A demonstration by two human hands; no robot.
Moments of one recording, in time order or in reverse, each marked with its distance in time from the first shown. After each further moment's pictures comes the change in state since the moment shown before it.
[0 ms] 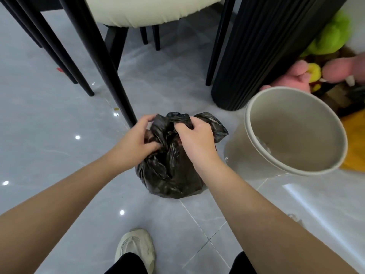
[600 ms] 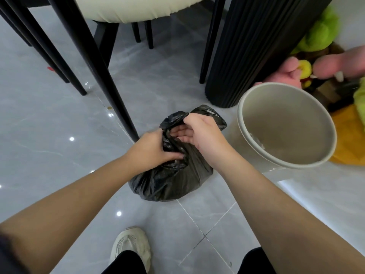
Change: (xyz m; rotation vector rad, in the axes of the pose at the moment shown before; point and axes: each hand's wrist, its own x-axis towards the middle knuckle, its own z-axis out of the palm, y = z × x) left_hand 0.007 0.011 0.041 0.395 -0.045 0.127; right_hand 0.003 -0.004 -0.031 0.264 -0.299 0.071
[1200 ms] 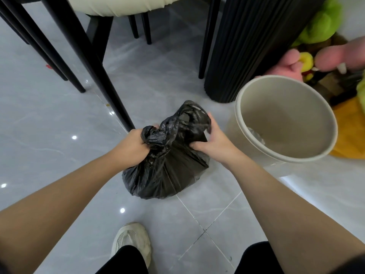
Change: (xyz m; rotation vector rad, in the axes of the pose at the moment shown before) left_hand -0.005 -0.030 -0.006 -0.170 -0.061 -0.044; right_hand 0.007 0.052 -0.060 -0.490 0.015 0.044
